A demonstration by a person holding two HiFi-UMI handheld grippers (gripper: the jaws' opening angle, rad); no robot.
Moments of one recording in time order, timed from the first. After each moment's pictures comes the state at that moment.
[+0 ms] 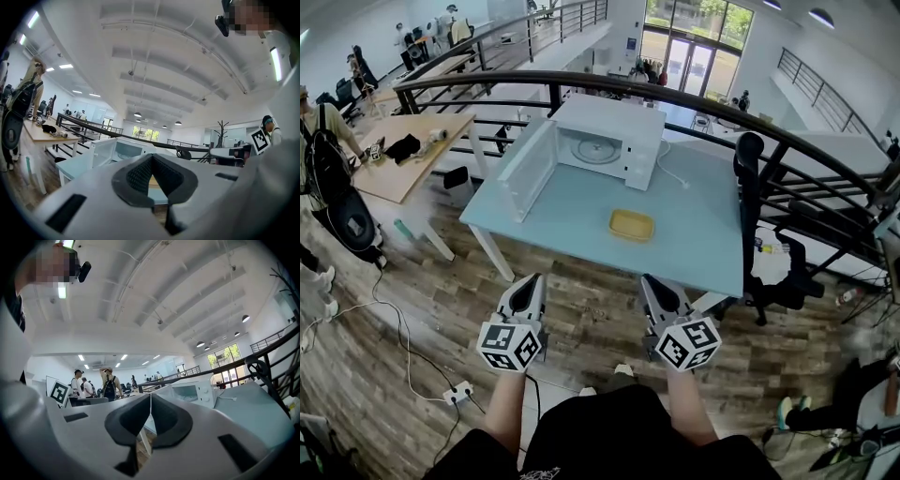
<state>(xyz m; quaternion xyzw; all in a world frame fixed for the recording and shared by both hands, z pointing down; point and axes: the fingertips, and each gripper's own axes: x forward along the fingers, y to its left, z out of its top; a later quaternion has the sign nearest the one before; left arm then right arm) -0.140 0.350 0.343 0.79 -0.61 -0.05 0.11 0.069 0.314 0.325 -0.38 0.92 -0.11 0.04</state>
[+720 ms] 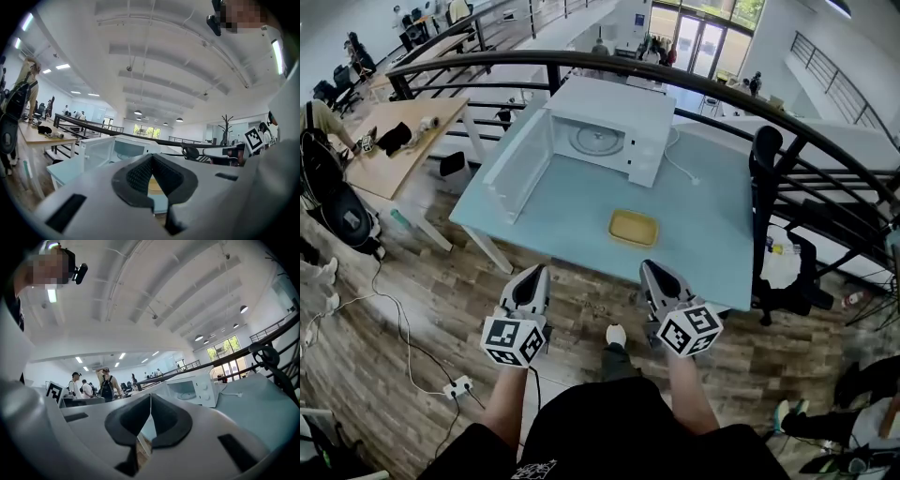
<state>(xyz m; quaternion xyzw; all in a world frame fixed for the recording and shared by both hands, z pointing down) -0.130 0.245 0.366 0.78 -0.62 -0.02 0.10 0.066 0.191 0.362 -0.36 0.92 -0.15 0.03</state>
